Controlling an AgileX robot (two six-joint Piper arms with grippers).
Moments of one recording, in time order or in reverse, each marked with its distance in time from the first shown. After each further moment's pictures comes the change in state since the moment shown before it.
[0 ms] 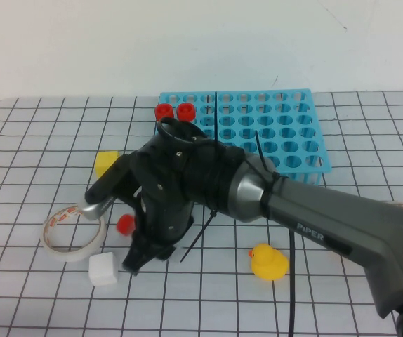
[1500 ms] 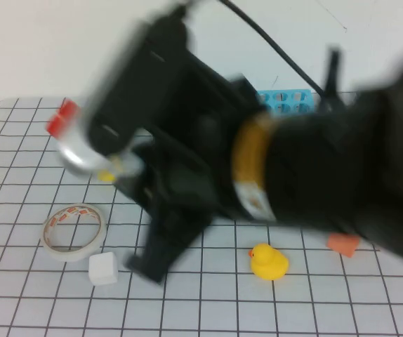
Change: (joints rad) right arm 0.238 -0.796 0.549 -0.285 -0.413 0.188; left arm 0.000 -0.301 -0.098 -0.488 -0.348 0.500
